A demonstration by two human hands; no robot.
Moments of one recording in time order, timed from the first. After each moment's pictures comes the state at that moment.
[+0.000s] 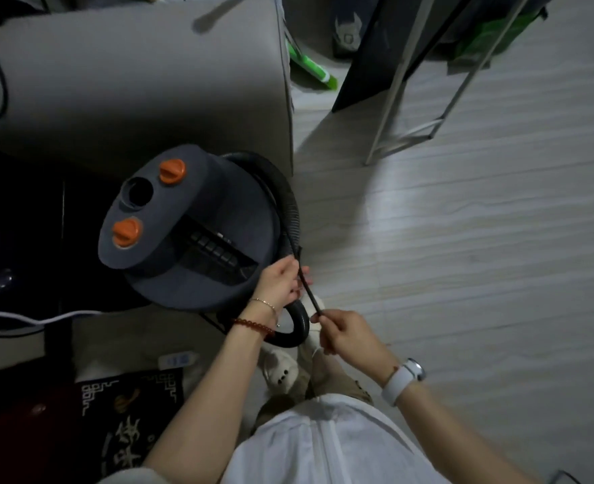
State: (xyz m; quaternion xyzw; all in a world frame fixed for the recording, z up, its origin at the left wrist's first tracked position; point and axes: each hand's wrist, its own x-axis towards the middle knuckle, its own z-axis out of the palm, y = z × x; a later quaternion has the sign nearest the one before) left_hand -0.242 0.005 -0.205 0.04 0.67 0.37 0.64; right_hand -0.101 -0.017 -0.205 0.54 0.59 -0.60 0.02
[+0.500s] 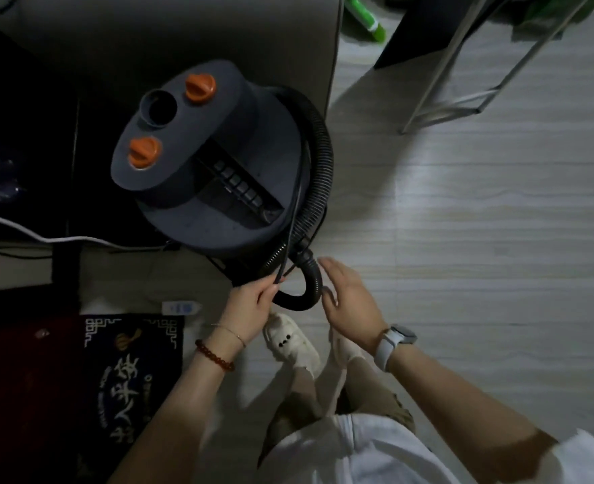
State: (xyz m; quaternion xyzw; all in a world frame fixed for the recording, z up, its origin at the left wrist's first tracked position) left_hand -0.281 -0.122 -0.242 0.36 0.77 0.21 0.48; right_hand -0.118 -0.045 -0.256 0.47 0.76 -0.45 0.04
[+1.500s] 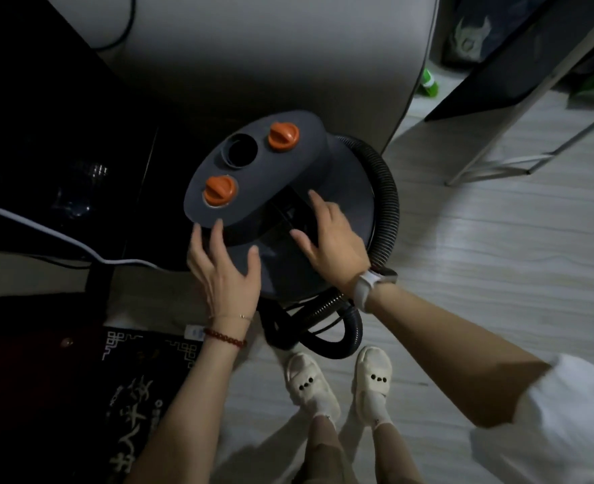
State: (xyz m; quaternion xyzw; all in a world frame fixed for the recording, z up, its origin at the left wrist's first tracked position) left_hand -0.389 -0.089 -0.257 0.29 0.91 0.27 0.07; right_hand -0.287 0.039 -0.245 0.39 0.85 -0.35 -0.05
